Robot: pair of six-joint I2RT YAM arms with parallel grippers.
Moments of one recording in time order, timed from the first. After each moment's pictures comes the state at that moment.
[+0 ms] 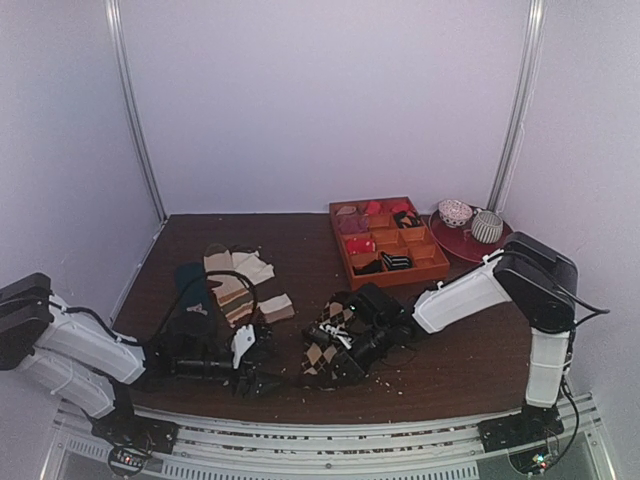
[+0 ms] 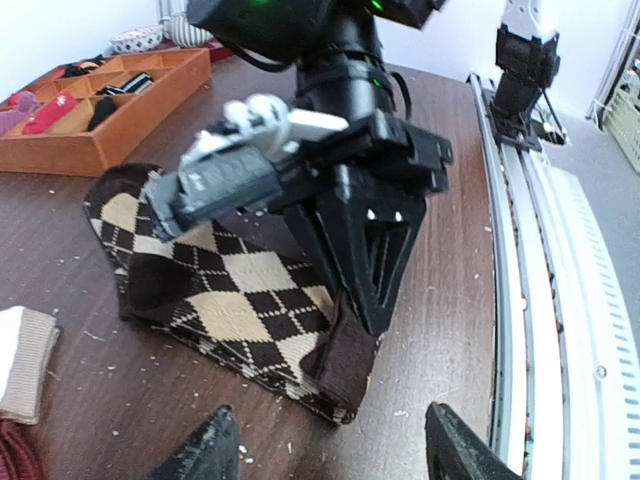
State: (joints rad) left arm -1.00 1.35 0.24 0.72 0.32 0.04; right arm 0.94 1.96 0.98 -0.03 -0.77 0.21
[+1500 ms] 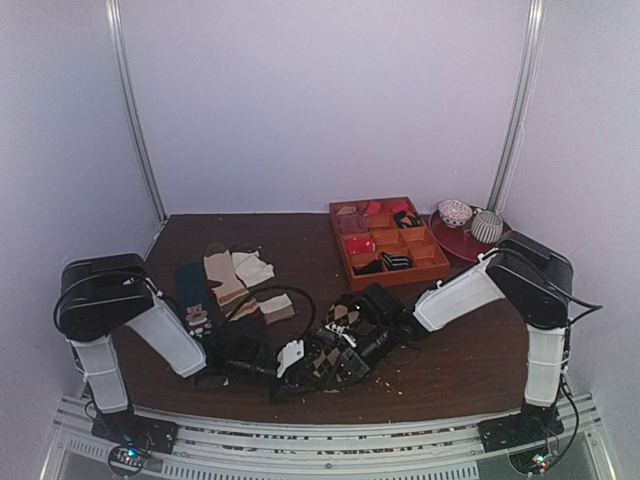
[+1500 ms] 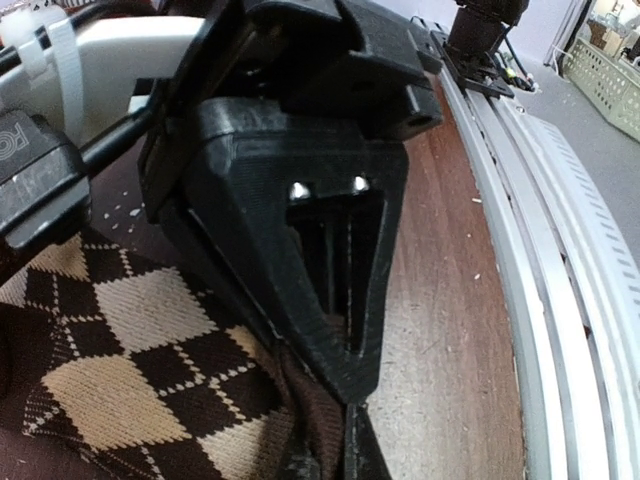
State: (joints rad) left arm -1.04 1.87 0.50 0.86 0.48 0.09; right arm 0.89 2.00 0.97 -0.02 -0.90 0.29
